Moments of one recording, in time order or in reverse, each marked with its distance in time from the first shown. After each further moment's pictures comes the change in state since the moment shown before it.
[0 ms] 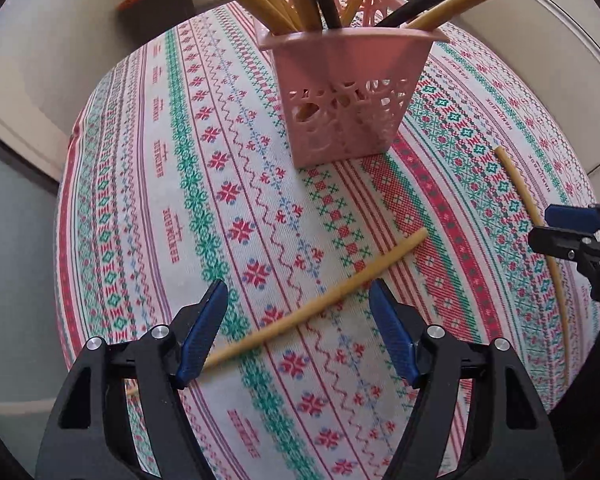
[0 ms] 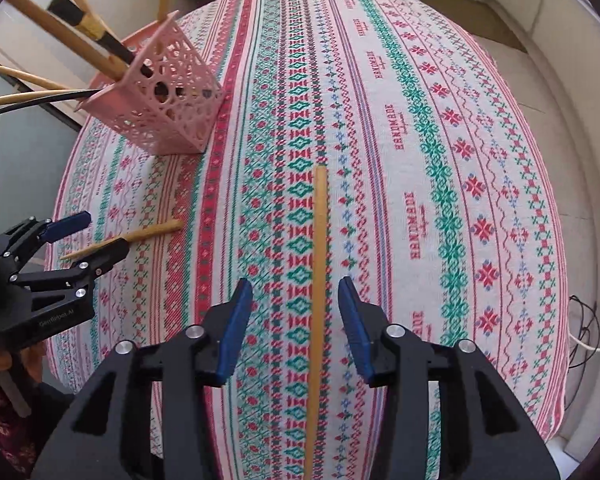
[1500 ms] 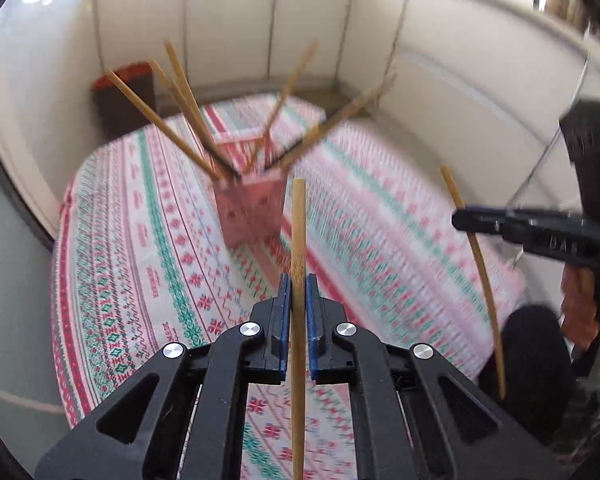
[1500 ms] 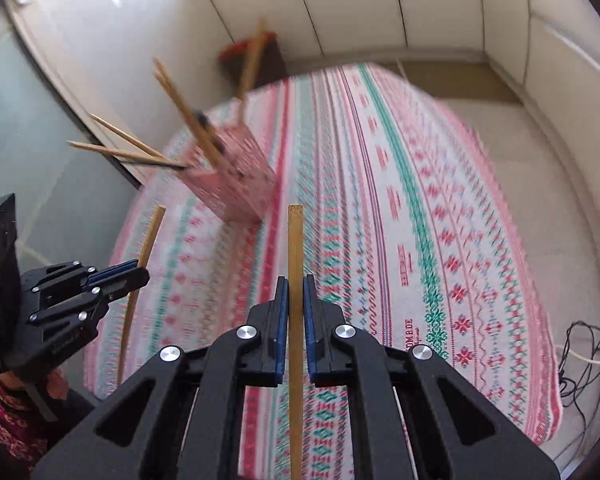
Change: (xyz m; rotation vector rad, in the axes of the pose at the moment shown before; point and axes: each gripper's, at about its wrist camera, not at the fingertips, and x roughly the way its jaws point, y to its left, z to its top) left arm -0.133 0.009 -0.045 0.005 -0.413 -0.246; right arm -0.087 0.067 -0.026 -0.017 -0.402 0.152
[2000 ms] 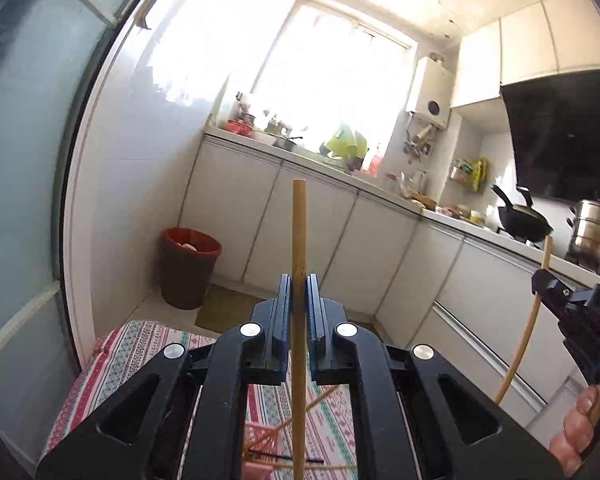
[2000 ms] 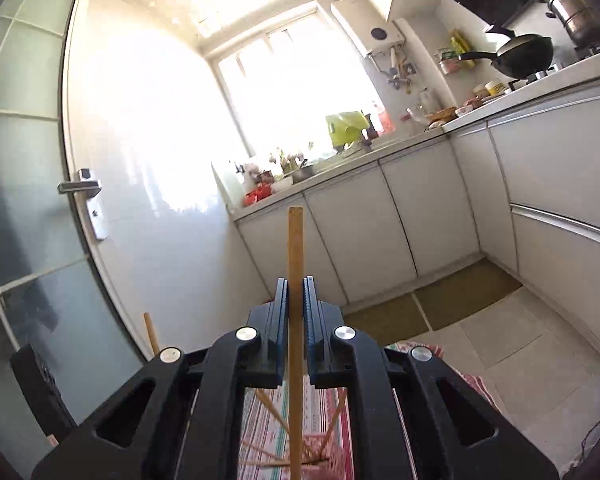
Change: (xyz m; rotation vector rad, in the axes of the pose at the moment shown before) left arm -0.103 -0.012 0.144 -0.358 -0.734 0.171; right arm -0.152 0.046 0.137 0.096 -0.820 0.022
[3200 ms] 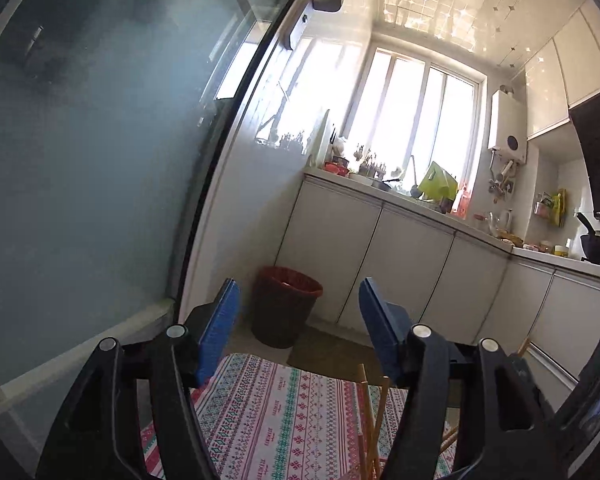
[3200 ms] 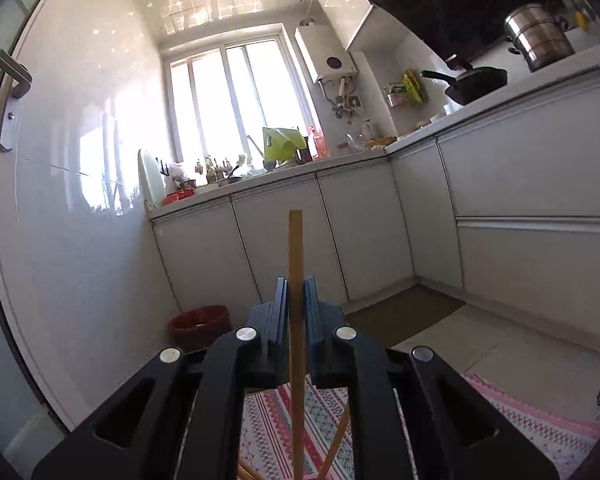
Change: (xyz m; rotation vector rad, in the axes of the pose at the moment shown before) left arm -0.040 0.089 -0.022 -0.010 -0.184 0.298; right arm 0.101 0.038 -0.157 -0.088 -0.094 -0.318
